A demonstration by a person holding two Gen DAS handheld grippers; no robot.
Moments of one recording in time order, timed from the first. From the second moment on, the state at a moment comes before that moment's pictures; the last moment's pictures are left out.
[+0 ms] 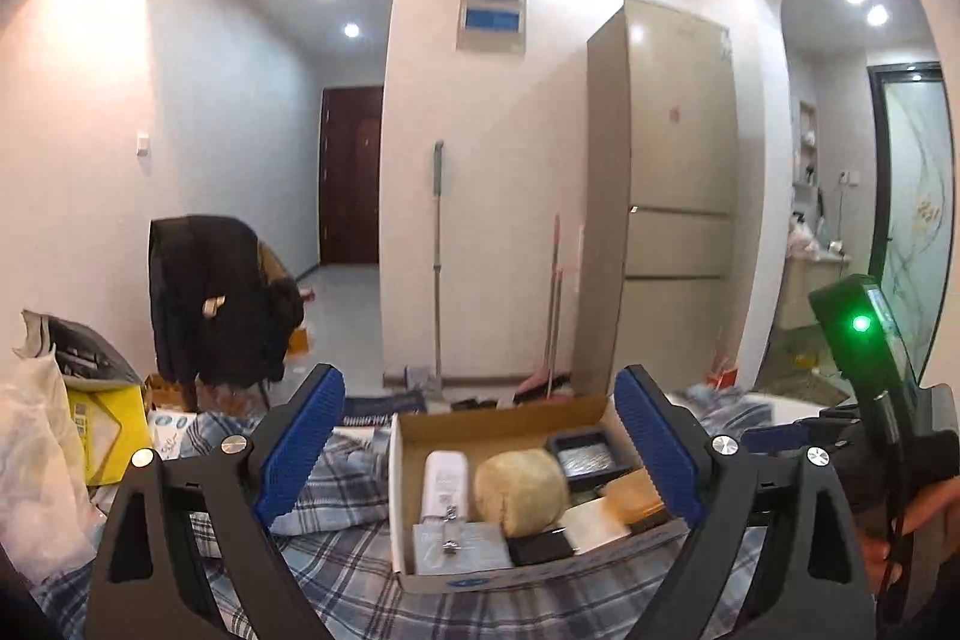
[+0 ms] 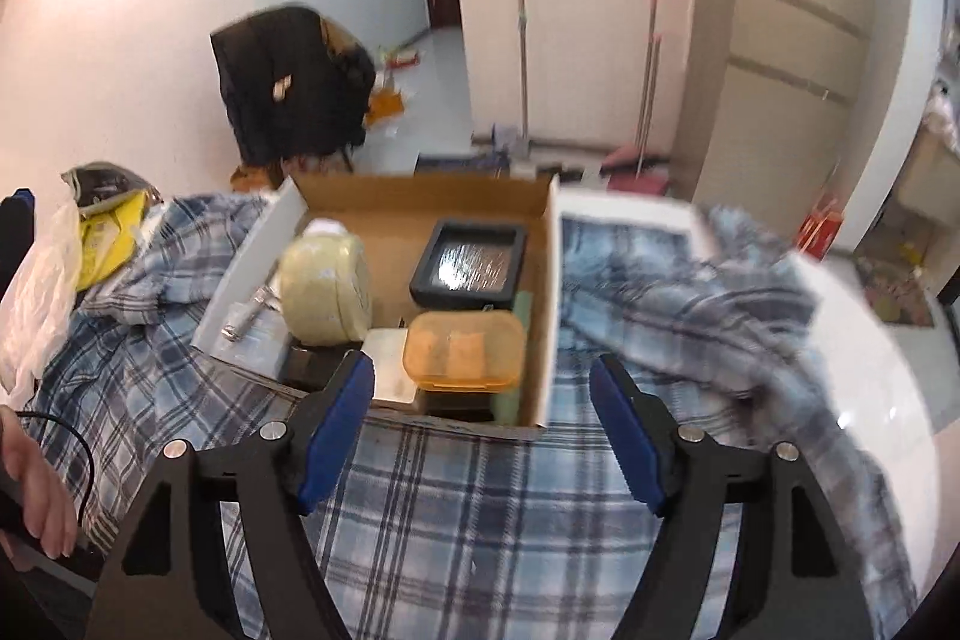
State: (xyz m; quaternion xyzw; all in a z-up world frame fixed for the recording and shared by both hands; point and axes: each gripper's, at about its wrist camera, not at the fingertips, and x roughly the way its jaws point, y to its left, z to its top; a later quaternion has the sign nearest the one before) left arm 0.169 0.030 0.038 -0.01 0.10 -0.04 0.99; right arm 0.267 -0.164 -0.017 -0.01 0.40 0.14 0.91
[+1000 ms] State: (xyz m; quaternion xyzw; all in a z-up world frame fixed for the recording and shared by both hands) left arm 0.045 -0.006 0.041 0.01 0.05 -0.04 1.00; right arm 0.118 -0.211 0.018 0.00 0.15 0.09 0.99
